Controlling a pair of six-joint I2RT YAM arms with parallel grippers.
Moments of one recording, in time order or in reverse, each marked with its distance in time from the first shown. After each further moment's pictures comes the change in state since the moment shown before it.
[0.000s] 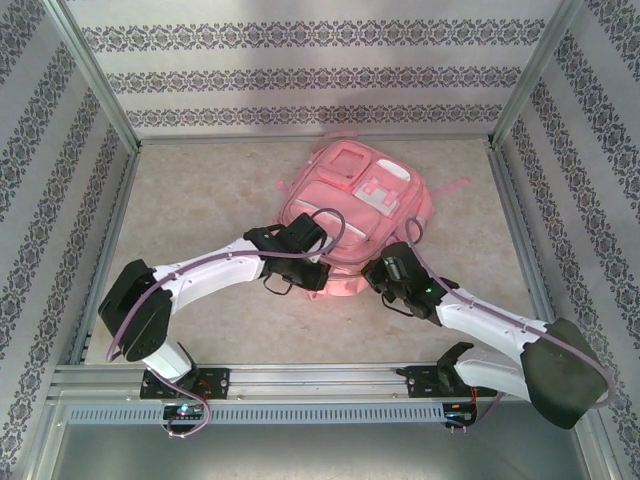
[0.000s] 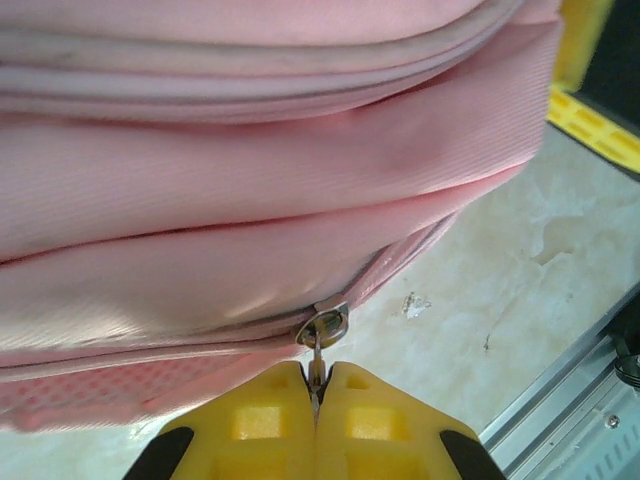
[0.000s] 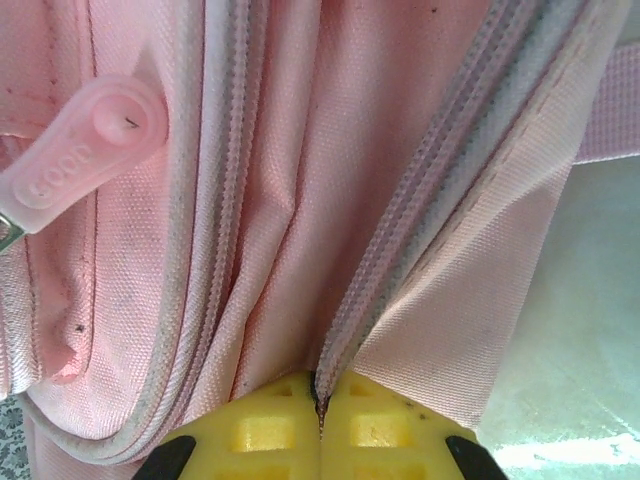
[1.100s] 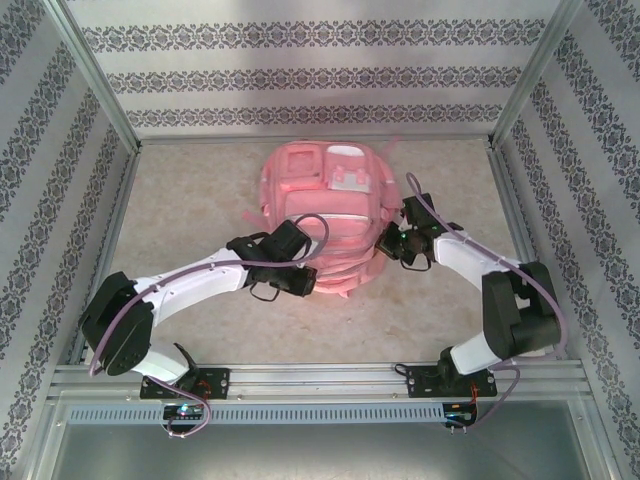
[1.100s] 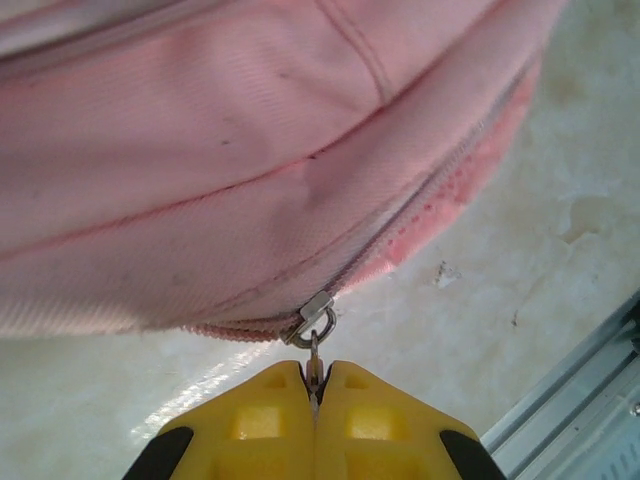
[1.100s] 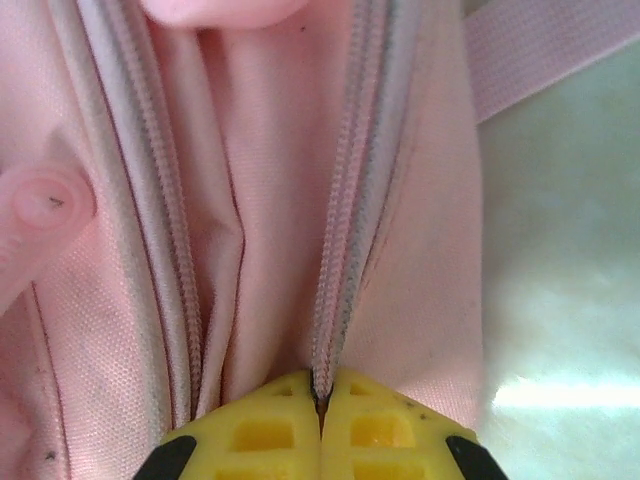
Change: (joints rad) left arm -0.009 -0.110 -0.132 0.046 -0.015 -0.010; right arm -0.358 0.425 0.417 -0.255 -0.359 -0.535
